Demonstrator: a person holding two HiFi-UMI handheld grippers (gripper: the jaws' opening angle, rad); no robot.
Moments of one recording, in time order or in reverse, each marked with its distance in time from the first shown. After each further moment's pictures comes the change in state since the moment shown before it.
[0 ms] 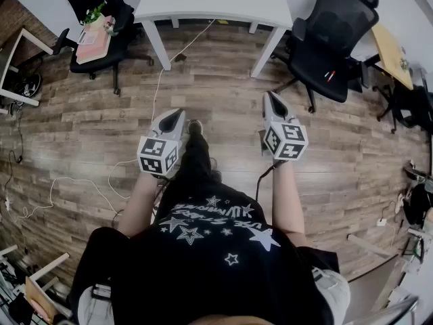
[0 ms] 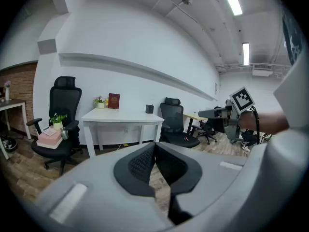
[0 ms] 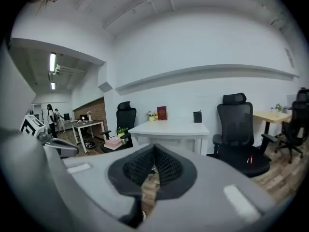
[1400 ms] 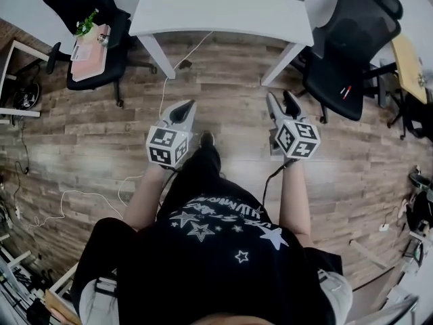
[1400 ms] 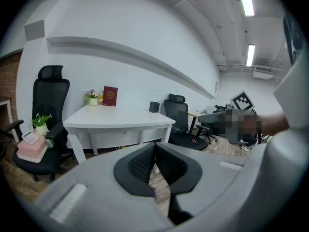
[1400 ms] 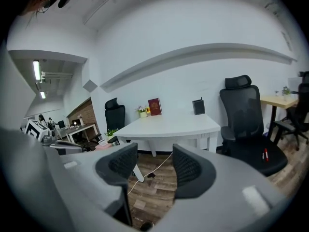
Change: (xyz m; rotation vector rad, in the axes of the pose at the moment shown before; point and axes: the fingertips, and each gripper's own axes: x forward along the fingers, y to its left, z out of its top) left arm 0.173 0.108 0.053 -0.001 0.052 -0.073; right arm 0.180 -0.062 0.016 0.123 0.075 -0.026
